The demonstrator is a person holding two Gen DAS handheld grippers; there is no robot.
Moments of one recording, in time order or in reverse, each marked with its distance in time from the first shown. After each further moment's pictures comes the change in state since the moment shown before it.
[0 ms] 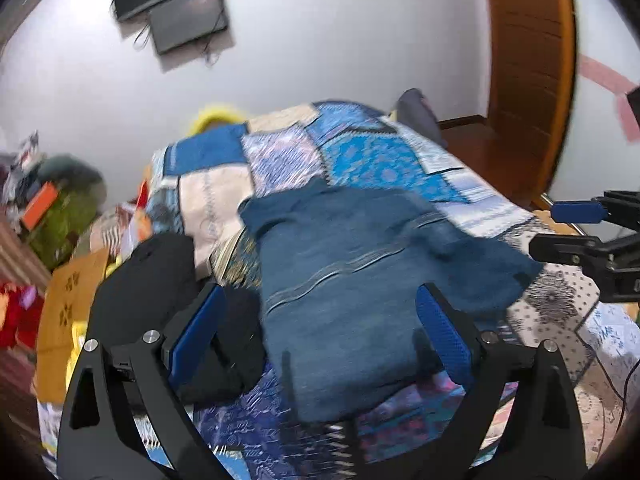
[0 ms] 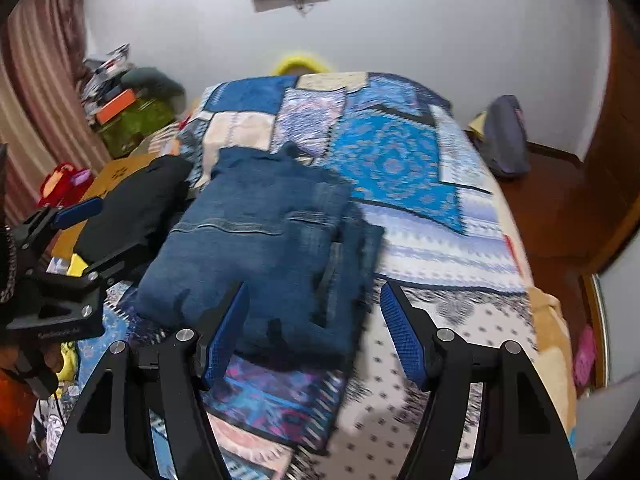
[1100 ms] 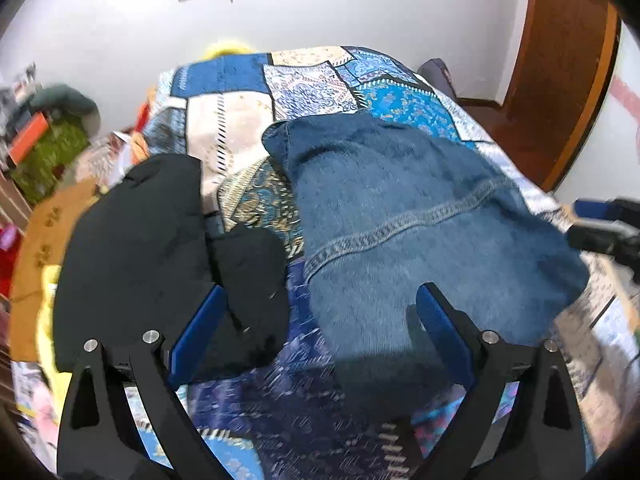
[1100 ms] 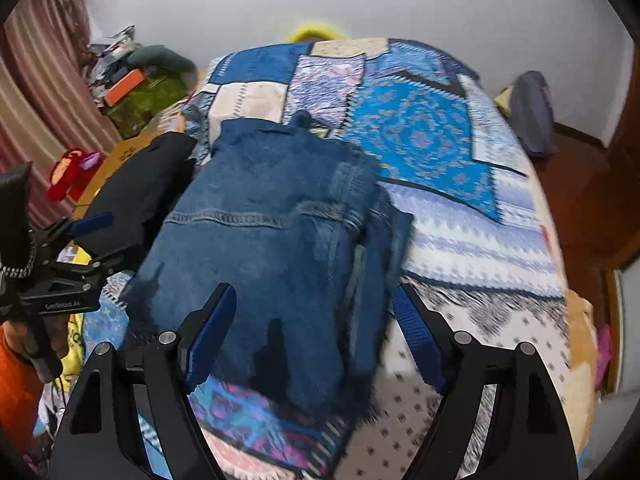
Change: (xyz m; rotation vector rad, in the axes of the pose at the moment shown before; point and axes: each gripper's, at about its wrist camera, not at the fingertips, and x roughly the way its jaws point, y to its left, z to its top) left arm 0.057 0.057 -0.019 -0.144 0.171 -0.088; right arm 0.049 -0.013 0.015 0.008 0.115 0.094
